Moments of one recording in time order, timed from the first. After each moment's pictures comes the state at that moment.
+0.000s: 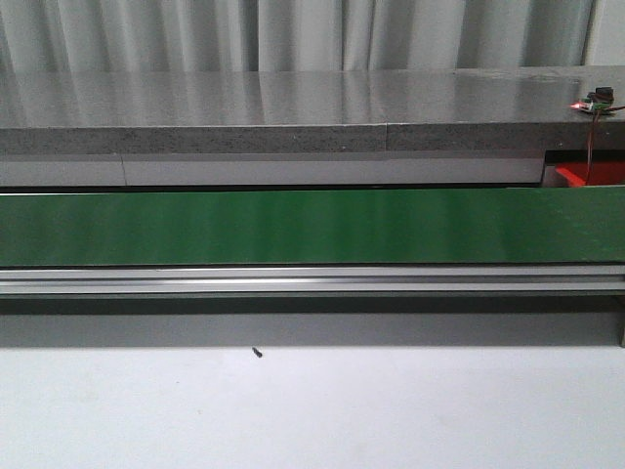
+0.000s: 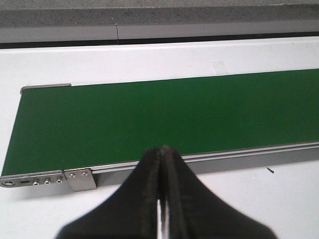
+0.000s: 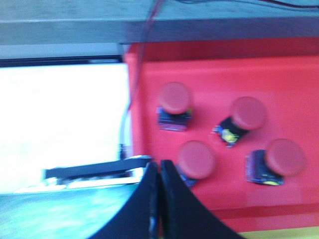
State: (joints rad) left arm 0.06 0.61 -0.72 -0.39 0.77 0.34; right arm -0.17 1.52 -1.20 0.09 0.44 -0.11
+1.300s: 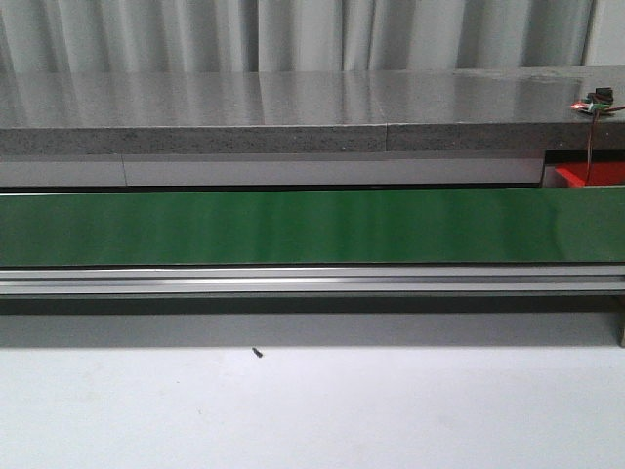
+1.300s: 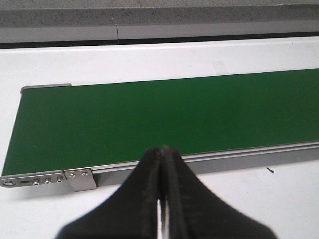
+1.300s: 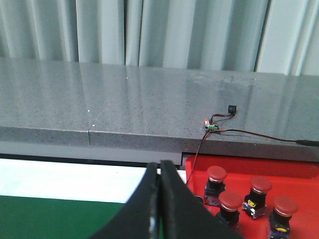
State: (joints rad) left arm 0.06 0.61 -0.72 -0.39 0.77 0.34; right arm 0.01 0.47 -0.39 0.12 -0.03 -0.10
